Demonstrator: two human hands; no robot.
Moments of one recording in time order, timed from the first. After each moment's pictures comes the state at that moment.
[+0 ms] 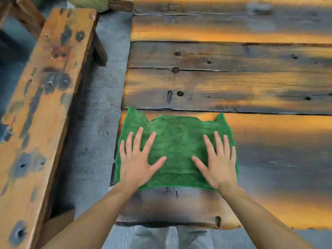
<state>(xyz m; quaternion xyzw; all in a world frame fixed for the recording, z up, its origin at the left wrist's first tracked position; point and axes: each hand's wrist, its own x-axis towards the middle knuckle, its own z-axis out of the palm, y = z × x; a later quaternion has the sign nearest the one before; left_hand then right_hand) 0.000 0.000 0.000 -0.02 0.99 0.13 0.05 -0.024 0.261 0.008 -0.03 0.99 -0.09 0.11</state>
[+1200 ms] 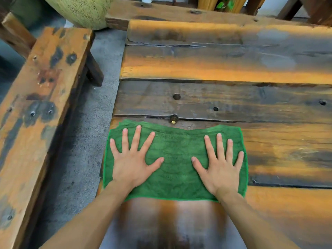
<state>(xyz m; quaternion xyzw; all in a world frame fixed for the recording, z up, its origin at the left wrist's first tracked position) -0.238 -0.021 -0.039 -0.02 1.00 0.02 0.08 -0.251 0.241 -0.034 0.02 0.99 -0.05 0.10</state>
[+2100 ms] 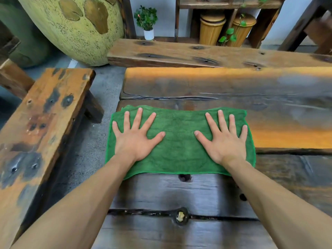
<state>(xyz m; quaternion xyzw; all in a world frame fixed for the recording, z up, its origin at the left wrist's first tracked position) -0.562 -0.066 -0.033 -0.07 0.99 0.03 0.12 -0.583 0.199 -0.033 0.00 0.99 -0.04 0.10</state>
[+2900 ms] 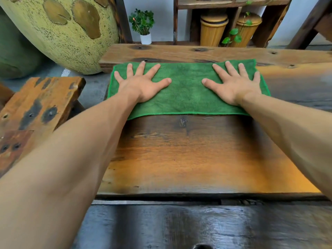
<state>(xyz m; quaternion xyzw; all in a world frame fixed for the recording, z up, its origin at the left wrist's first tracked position) -0.807 -0.081 -0.033 -0.06 0.99 0.06 0.10 -0.820 0.189 -0.037 -0.01 0.99 -0.05 0.09</state>
